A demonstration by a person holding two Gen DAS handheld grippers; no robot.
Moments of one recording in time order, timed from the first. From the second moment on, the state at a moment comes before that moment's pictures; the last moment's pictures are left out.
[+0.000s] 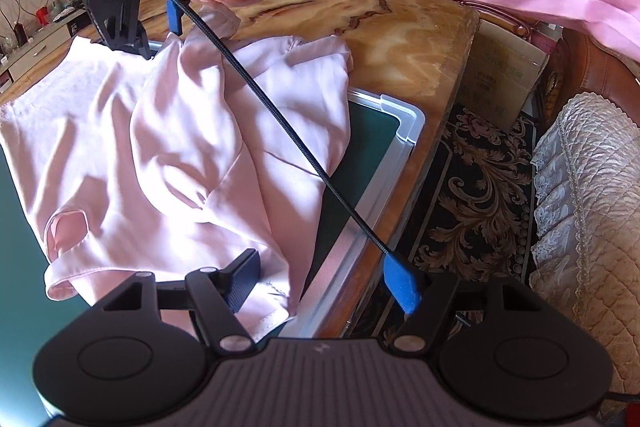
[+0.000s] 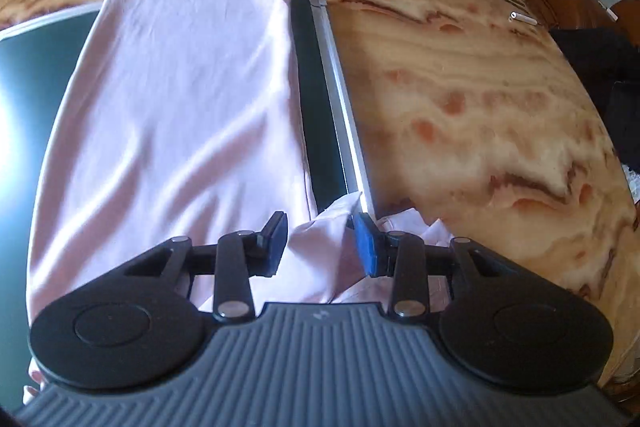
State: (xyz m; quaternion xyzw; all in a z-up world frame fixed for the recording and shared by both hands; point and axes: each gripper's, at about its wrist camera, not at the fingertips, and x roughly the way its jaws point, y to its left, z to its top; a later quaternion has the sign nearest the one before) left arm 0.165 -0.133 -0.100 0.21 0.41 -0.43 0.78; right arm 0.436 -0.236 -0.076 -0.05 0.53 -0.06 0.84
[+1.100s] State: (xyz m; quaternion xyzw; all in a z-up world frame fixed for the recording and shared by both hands) left arm 0.166 -0.133 -0.102 0.21 0.42 -0.42 0.77; right arm 0.275 -0.441 -0.091 0.33 0.47 -0.13 0.81
